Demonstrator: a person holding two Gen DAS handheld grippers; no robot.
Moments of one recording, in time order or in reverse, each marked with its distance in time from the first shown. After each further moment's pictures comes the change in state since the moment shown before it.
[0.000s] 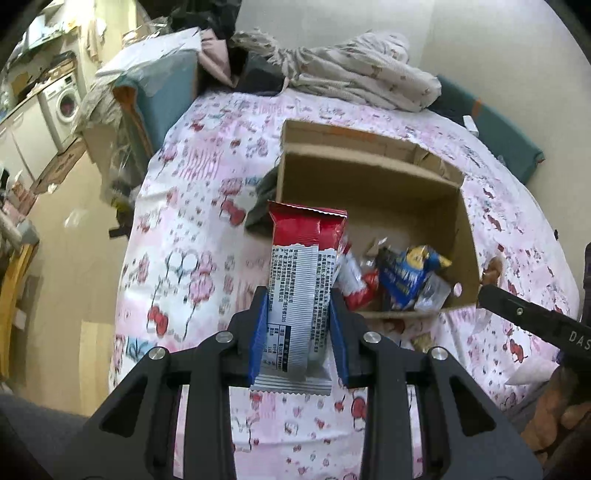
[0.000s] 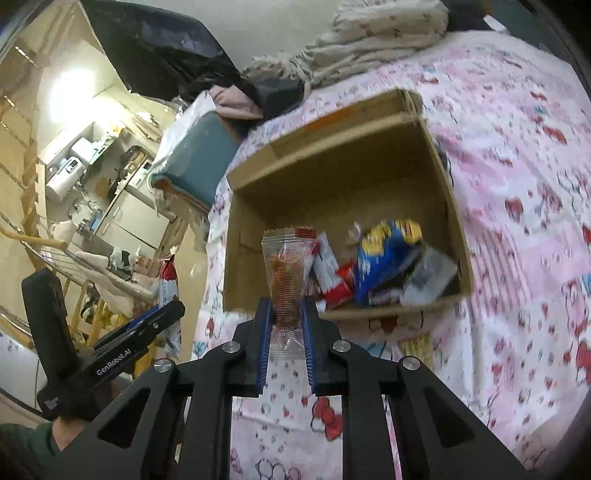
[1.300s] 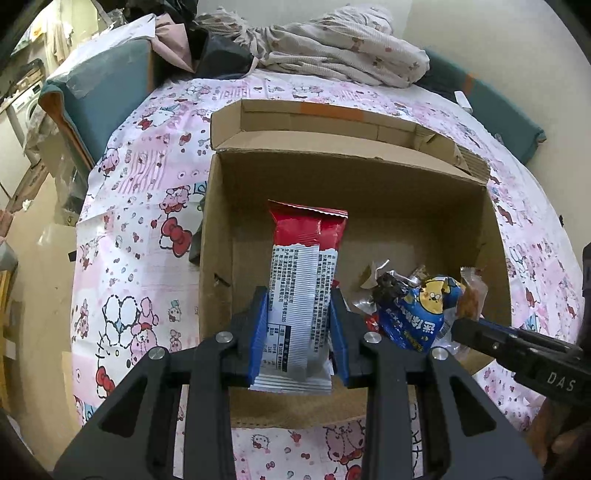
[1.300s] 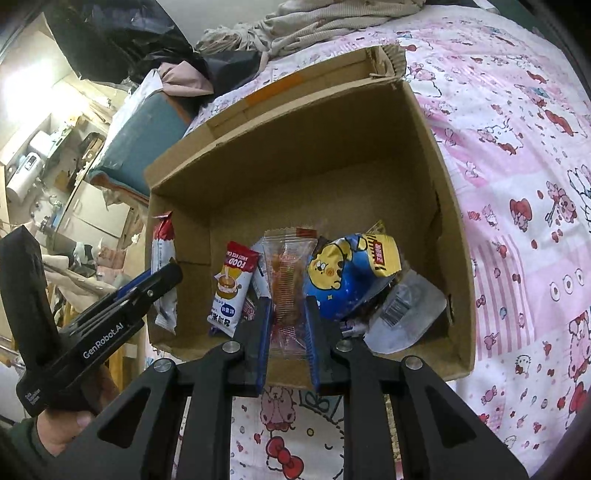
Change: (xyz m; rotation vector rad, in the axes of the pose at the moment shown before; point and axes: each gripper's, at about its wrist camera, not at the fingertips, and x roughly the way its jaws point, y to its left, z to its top) left arm 0.108 -0.033 0.041 0.070 0.071 -0.049; right arm 0.073 -0.046 0.030 0.059 0.126 -0.139
